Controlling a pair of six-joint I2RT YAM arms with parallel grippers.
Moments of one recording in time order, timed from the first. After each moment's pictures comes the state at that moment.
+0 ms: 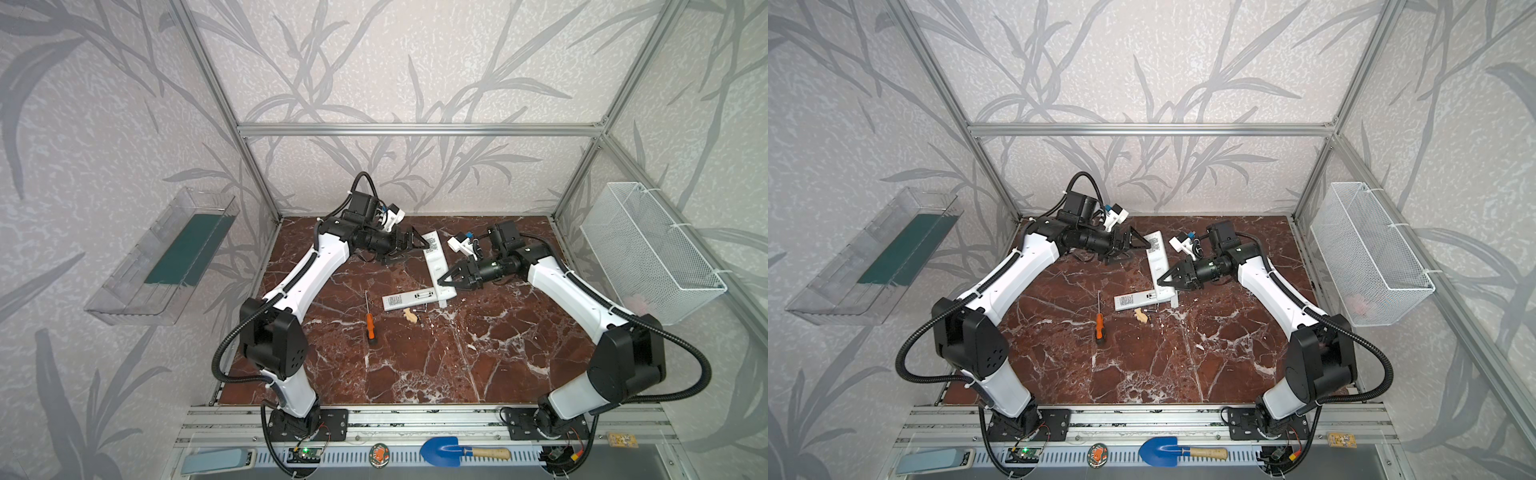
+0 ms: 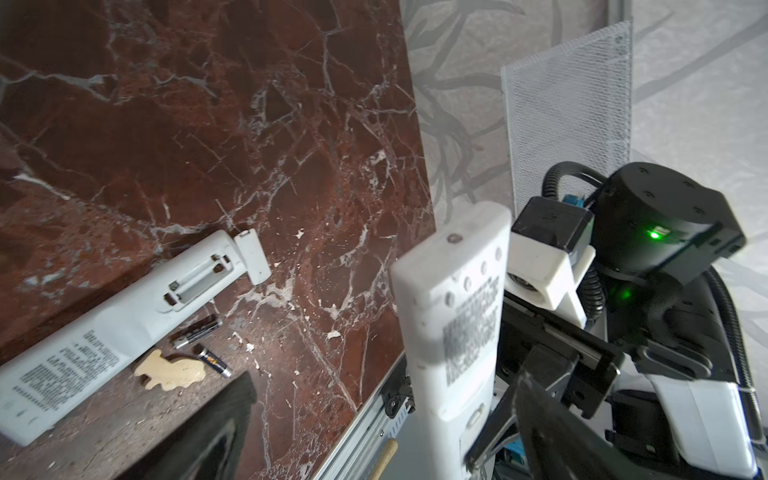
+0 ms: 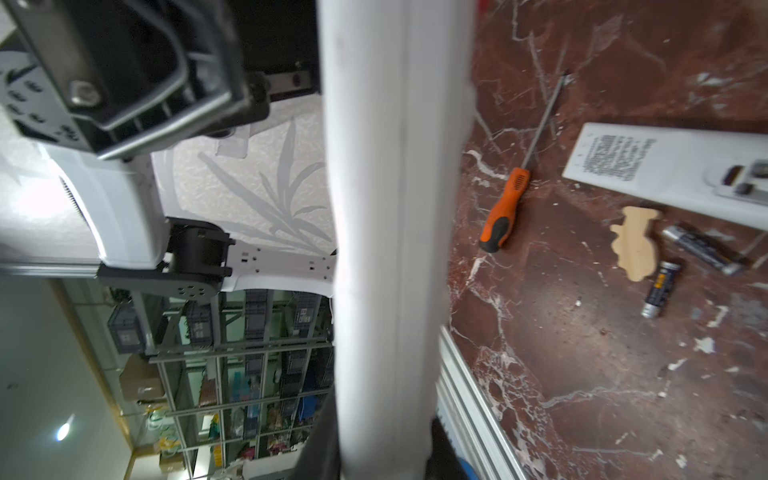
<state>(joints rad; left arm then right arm) -0.37 1.70 1.62 -0.73 0.88 -0.54 0.35 1.54 1.30 -0.72 -1.25 0.35</state>
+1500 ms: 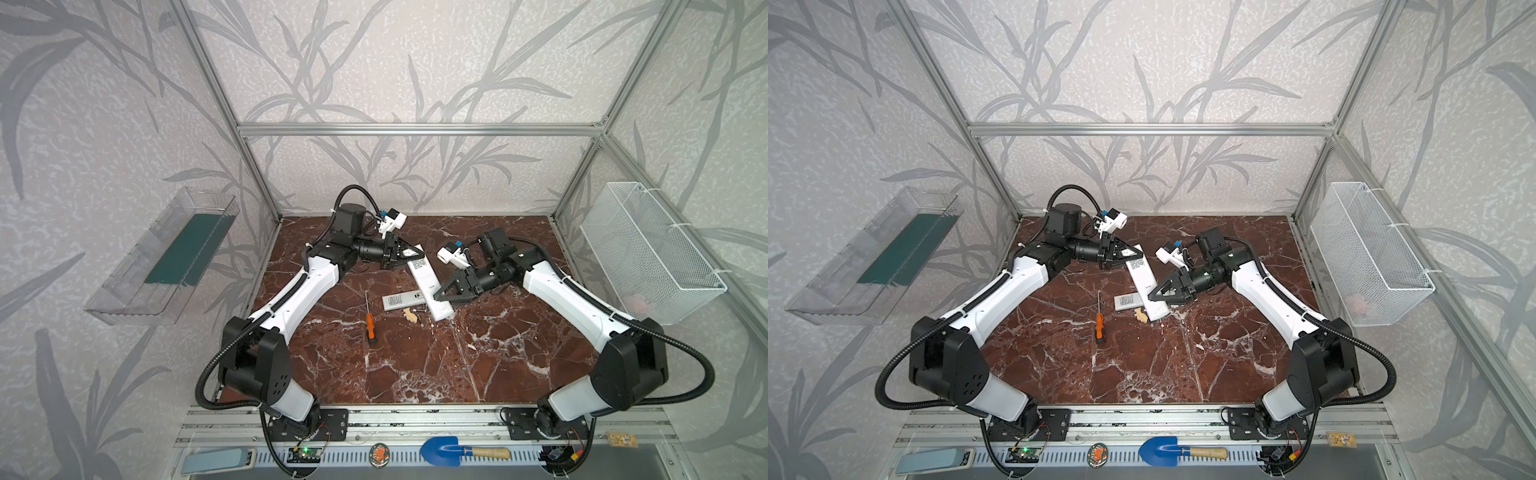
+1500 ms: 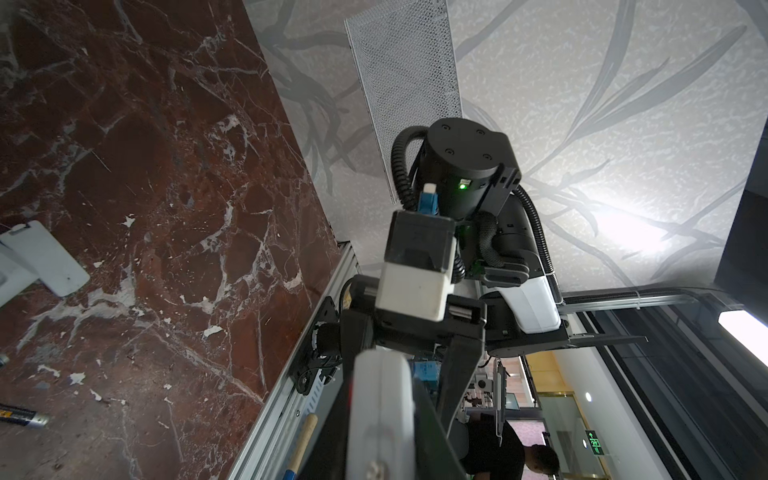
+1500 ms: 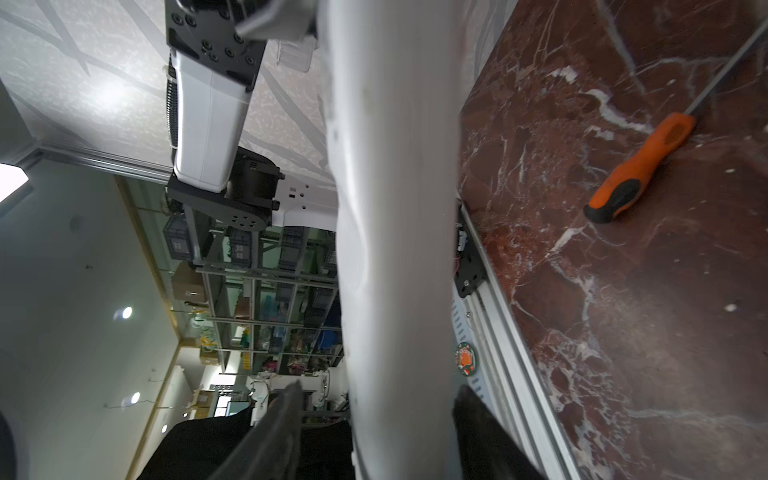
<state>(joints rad) -0.34 1.55 1.32 -0.26 1.19 -0.82 0.40 1.53 1.30 -0.86 -1.33 0.19</state>
